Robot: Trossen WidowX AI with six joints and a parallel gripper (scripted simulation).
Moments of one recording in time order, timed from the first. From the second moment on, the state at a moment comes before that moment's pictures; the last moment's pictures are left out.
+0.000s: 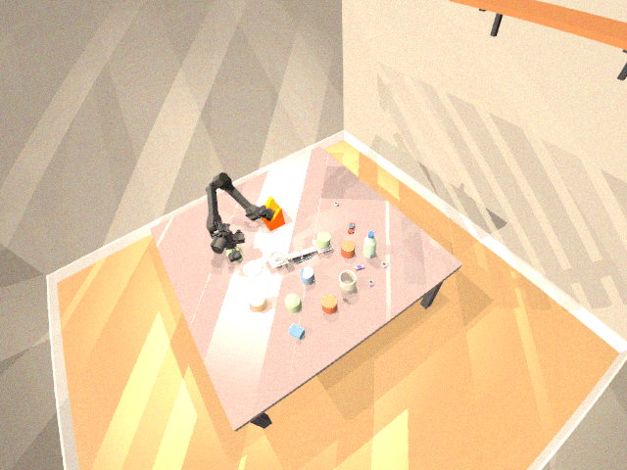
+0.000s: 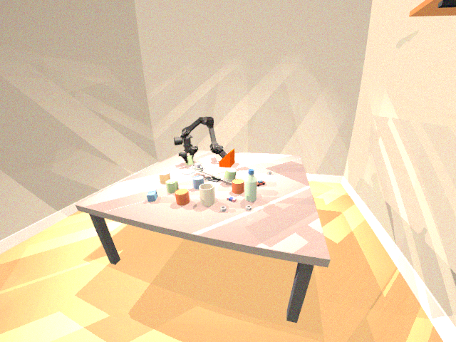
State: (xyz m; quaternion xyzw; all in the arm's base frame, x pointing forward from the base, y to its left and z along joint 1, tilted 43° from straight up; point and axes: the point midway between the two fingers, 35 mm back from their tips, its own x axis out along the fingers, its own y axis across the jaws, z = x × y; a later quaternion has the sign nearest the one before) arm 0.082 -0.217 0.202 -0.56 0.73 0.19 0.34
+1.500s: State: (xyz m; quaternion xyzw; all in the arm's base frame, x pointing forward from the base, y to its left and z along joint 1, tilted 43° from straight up) arm 0.089 -0.197 0.221 -0.56 0.72 0.19 0.35
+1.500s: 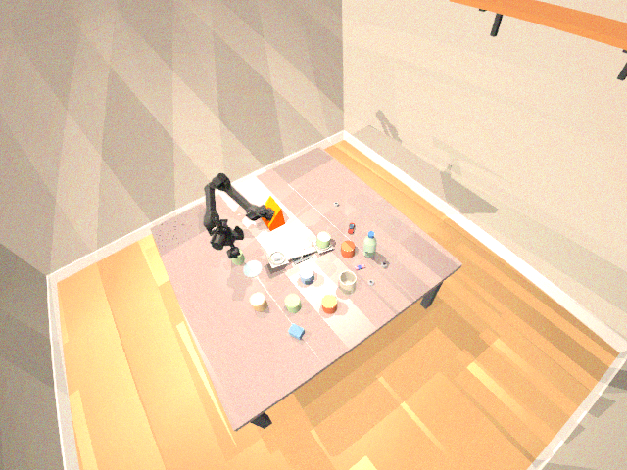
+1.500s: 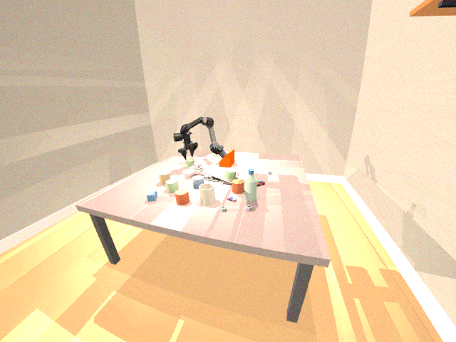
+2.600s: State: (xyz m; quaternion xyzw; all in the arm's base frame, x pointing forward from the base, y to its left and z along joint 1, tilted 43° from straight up) arm 0.287 -0.078 0.140 -0.52 0.74 0.12 0.41
